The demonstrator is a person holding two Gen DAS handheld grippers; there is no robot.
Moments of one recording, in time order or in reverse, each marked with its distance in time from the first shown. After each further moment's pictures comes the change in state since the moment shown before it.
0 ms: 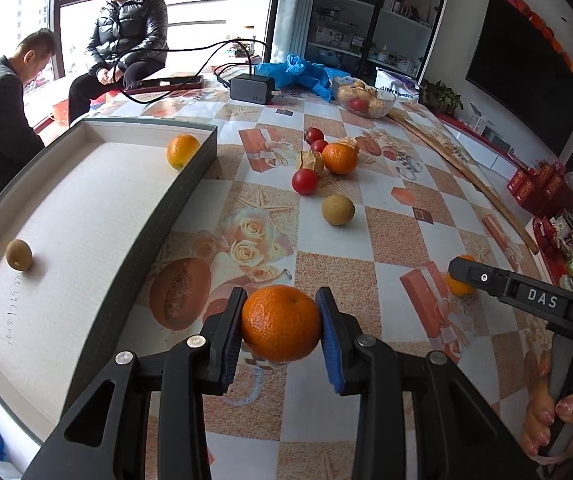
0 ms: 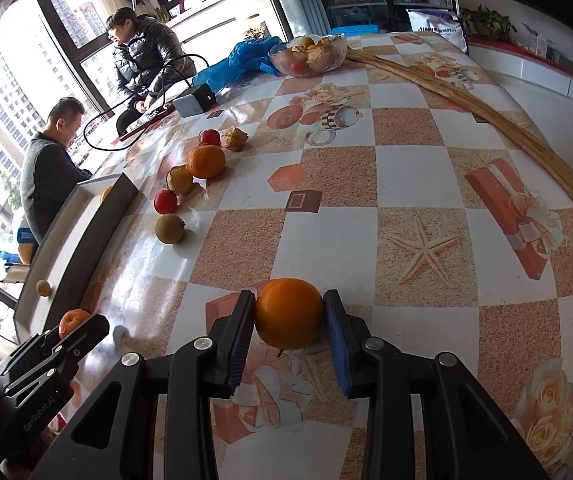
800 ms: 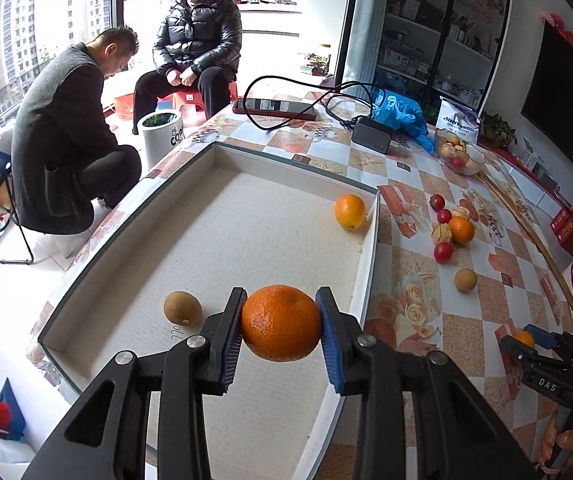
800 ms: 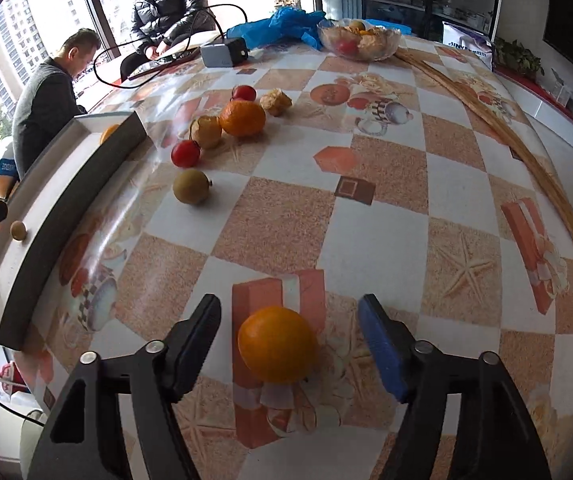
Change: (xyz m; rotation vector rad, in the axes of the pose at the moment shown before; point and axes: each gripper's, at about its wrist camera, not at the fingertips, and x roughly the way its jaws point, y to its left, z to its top) left arm -0.039 0.118 0.033 -0.108 -0.031 0.168; right arm 0.023 0.056 -0.019 -0.280 0.046 -0.234
